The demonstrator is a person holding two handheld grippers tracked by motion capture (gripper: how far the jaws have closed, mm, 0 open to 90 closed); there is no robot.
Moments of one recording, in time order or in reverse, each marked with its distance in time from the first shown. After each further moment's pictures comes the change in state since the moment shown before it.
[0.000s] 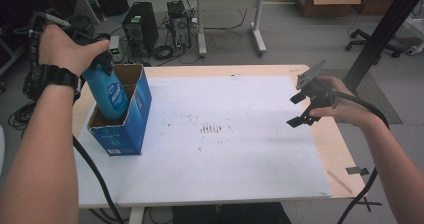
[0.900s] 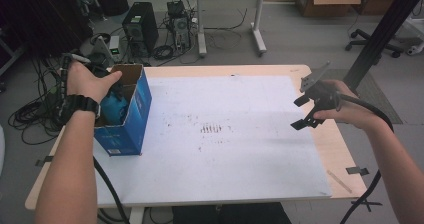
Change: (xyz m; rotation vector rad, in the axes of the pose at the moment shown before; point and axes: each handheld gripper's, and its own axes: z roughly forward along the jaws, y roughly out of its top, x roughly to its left) left arm 0.002 -0.016 0.091 0.085 -0.025 -0.038; right arm -0.001 -0.012 -0.001 0.011 0.008 0.012
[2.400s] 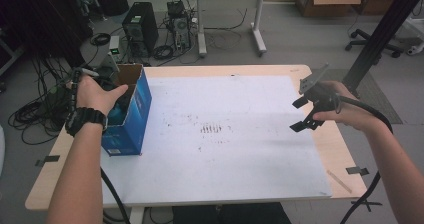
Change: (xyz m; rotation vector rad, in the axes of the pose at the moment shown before) left arm -0.005 -0.011 0.029 0.009 0.032 0.026; right arm 0.006 0.001 0.002 0.000 0.014 -0.012
